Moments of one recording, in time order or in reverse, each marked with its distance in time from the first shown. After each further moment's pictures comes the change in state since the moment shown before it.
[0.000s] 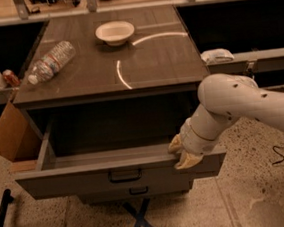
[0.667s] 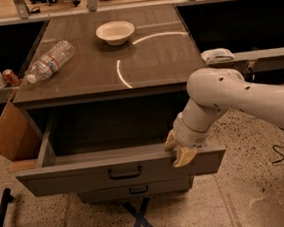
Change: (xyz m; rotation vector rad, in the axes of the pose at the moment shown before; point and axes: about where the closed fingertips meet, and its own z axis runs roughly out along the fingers) arm 0.006 -0.025 0.002 -0.010 0.037 -0.032
